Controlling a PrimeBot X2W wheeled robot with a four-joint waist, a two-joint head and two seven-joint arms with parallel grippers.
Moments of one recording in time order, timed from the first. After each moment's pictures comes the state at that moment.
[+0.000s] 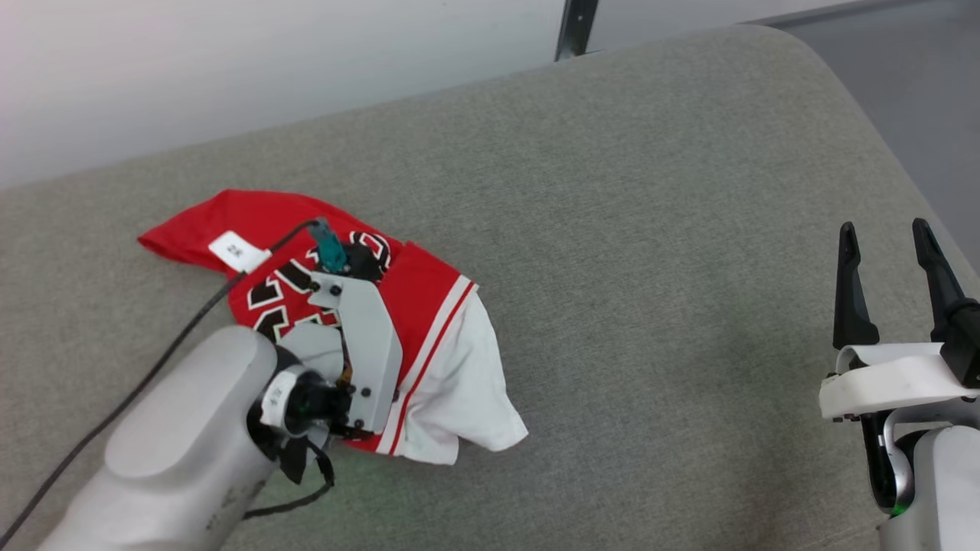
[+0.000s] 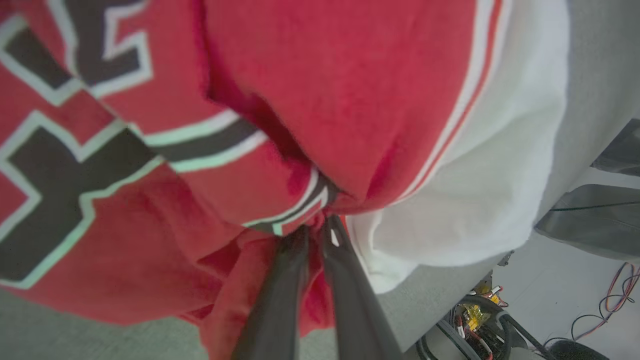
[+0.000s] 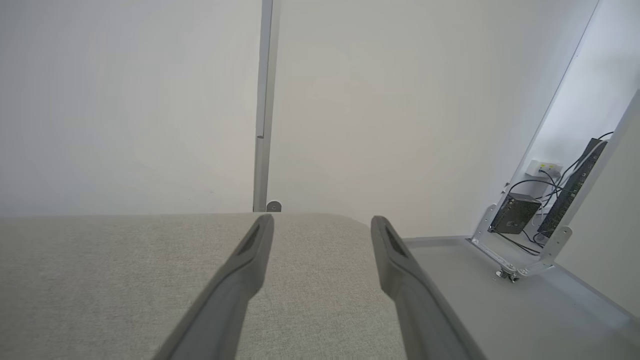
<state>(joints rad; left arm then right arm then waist) -0.72 0.49 -0.71 0.26 -0.94 0.17 1.04 -0.33 -0.05 -0.16 0.21 -0.04 0.13 -0.26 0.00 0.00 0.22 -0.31</state>
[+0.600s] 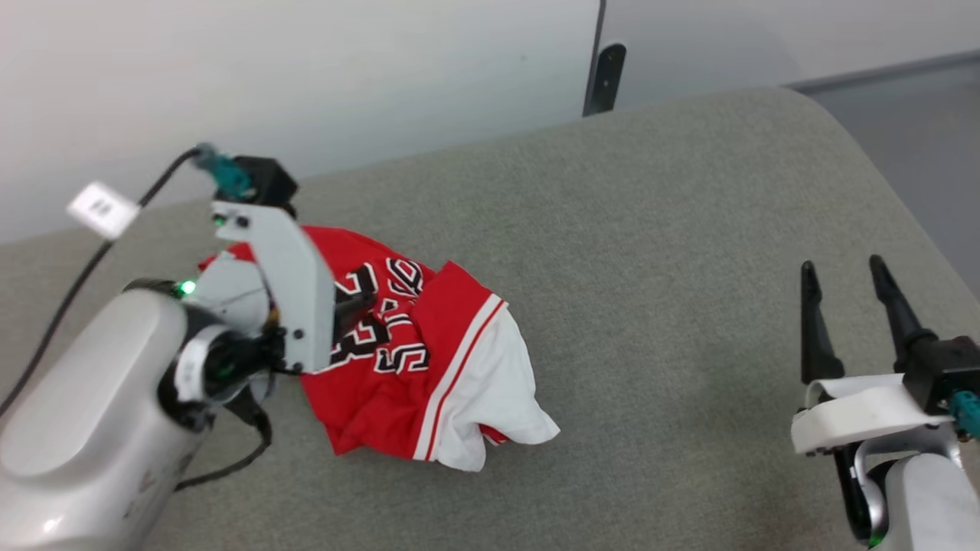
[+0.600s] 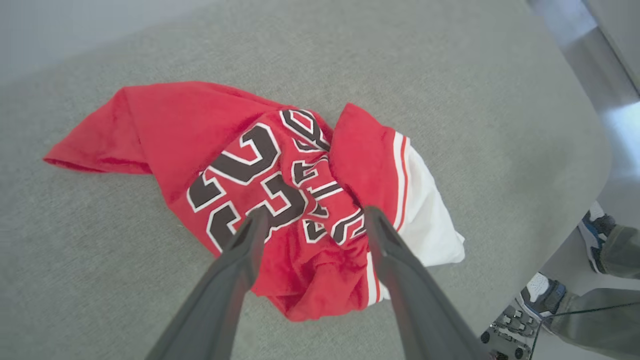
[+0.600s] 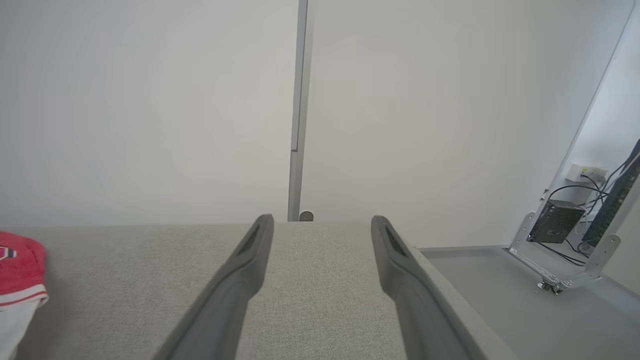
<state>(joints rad) -0.72 0.59 -0.58 0.11 -0.95 0.19 0.90 -0.28 -0.05 -0.10 0.23 -0.02 0.13 -0.26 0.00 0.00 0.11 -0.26</state>
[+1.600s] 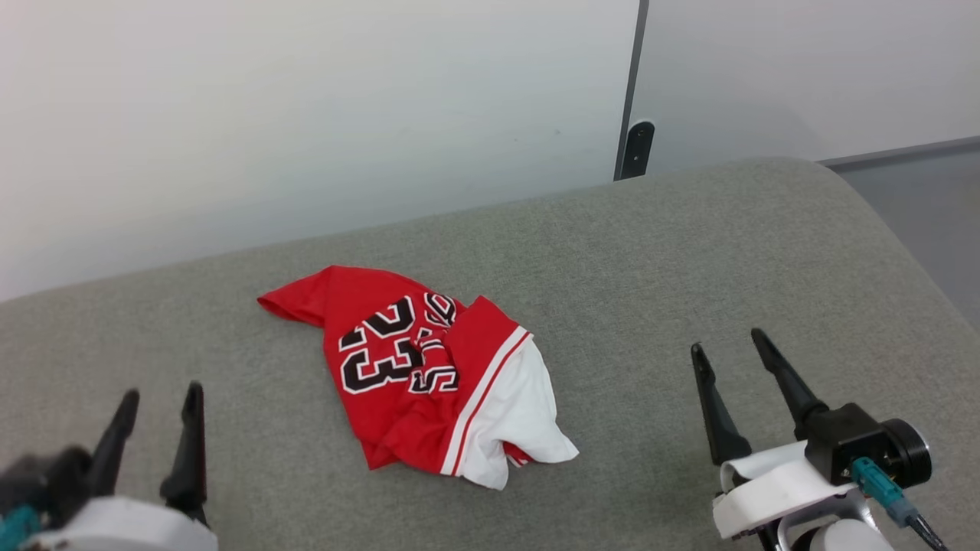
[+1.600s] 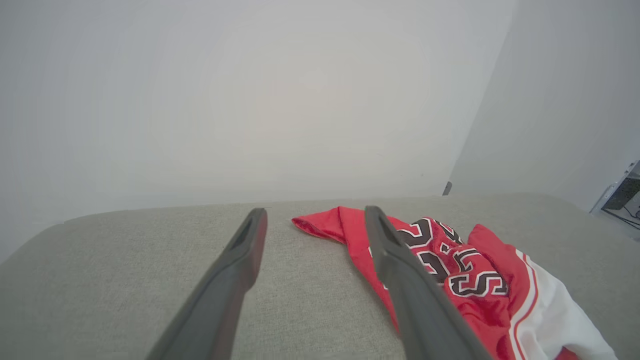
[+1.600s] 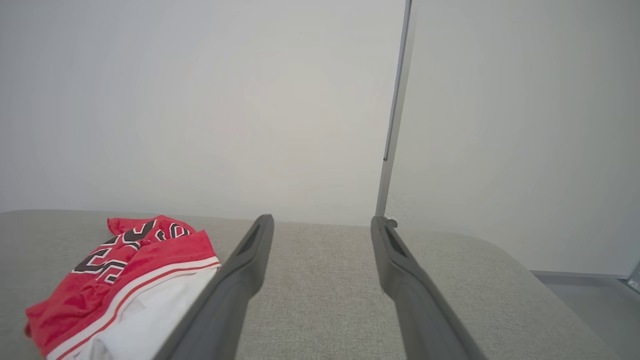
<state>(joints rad) 0.02 0.64 -0.24 -0.04 -0.76 0.23 -0.23 -0.15 -0.05 0.12 0.20 0.04 0.13 -0.26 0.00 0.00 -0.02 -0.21</state>
